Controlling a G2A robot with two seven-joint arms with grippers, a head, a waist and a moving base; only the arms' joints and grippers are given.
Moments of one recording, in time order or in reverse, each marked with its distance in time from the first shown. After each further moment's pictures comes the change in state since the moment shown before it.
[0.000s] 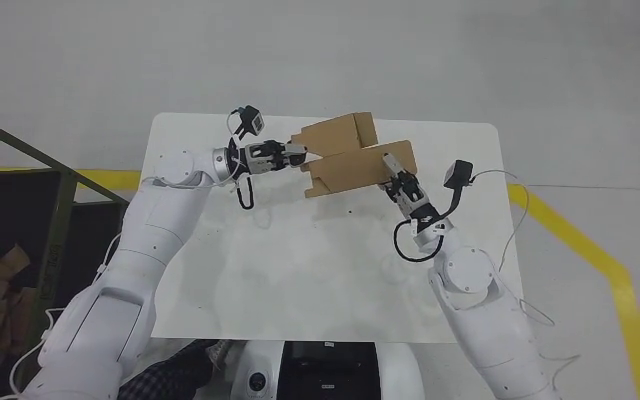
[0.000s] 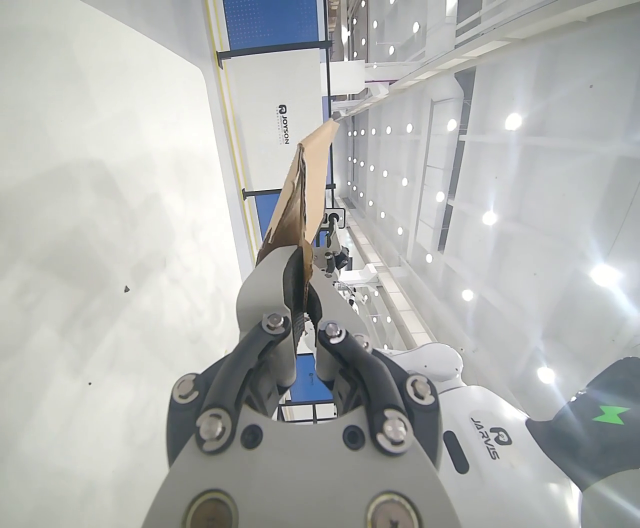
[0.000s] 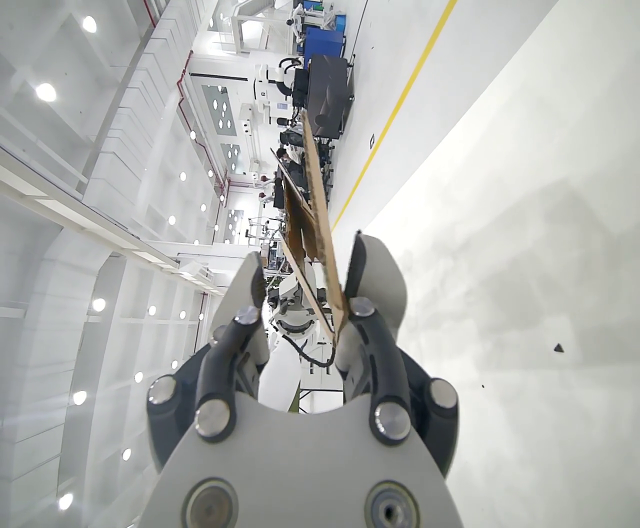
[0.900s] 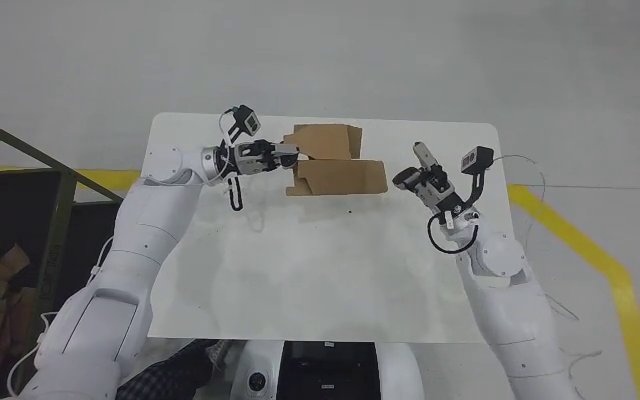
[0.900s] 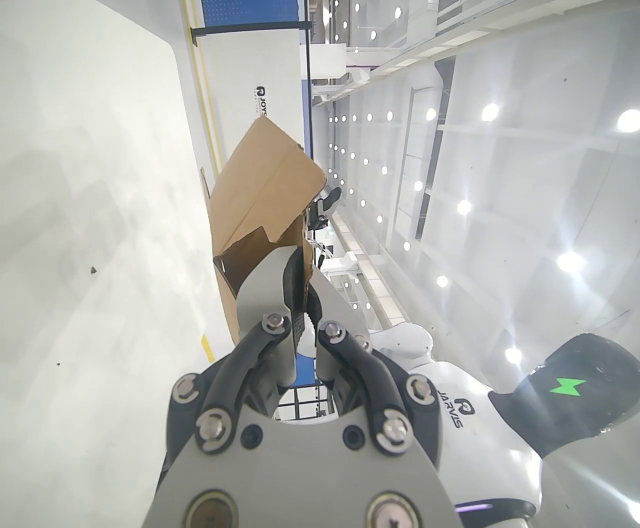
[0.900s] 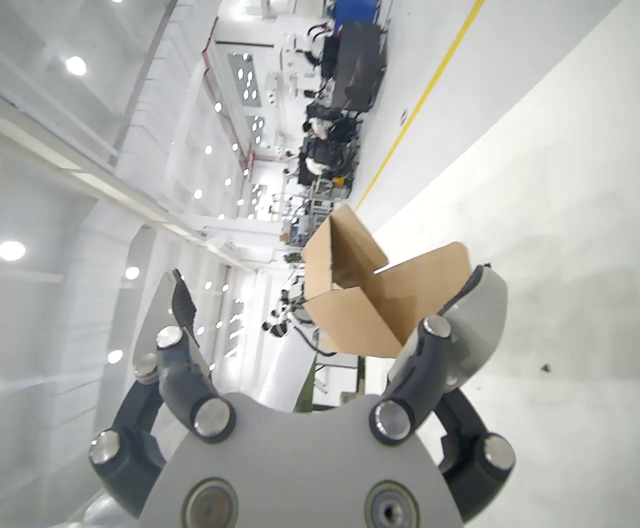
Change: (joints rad) left arm 0.005 0.010 -0.049 -0.001 -0.074 0.055 -0.131; right arm 0.080 0.017 0.130 0.151 0.187 -0.158 0.368
